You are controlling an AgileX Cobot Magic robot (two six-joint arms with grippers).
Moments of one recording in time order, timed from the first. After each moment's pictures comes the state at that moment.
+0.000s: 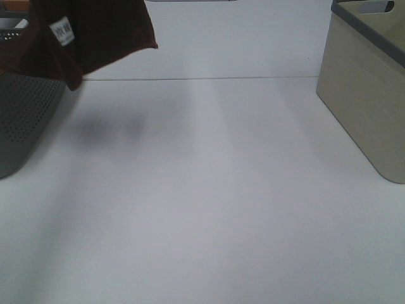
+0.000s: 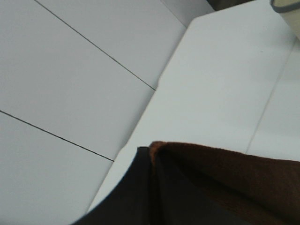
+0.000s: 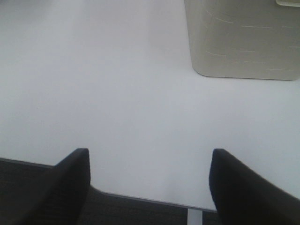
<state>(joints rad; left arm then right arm) -0.25 1.62 -1.96 -0.38 0.76 1.18 -0.04 0.00 -0.50 0.15 1.06 -0.16</state>
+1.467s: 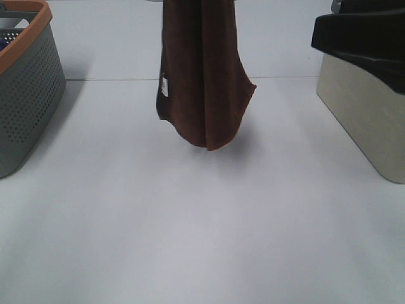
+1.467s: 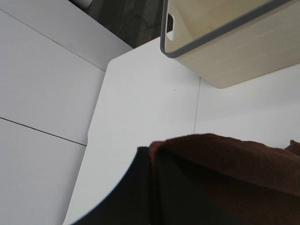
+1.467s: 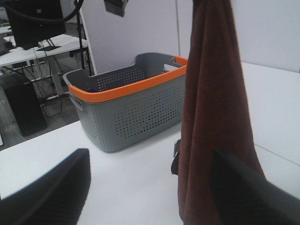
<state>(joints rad) -0.54 1.79 -1.96 -0.39 0.68 1.25 -0.04 0.99 -0.53 1.71 0.75 -1.78</state>
